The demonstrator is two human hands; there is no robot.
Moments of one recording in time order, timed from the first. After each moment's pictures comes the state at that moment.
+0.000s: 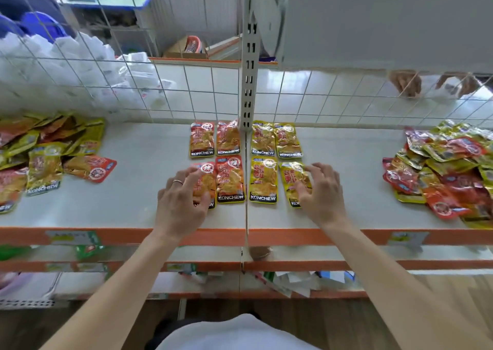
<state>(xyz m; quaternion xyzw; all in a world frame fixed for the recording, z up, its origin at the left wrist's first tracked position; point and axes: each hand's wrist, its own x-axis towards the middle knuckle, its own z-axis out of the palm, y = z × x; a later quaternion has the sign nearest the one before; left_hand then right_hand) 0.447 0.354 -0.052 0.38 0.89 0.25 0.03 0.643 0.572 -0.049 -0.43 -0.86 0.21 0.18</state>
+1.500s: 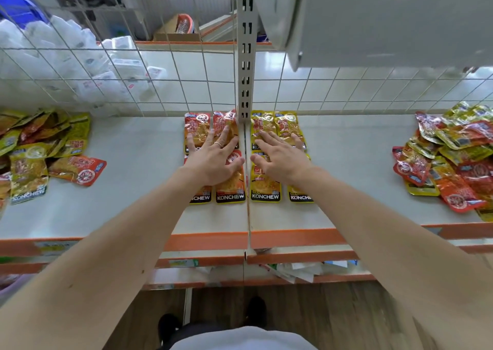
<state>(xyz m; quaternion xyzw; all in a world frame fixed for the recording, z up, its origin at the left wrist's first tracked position) 0.393 0.469 -0.047 0.51 0.85 -0.03 0.13 0.542 0.603 -0.043 -0.25 -0.96 0.12 -0.08</state>
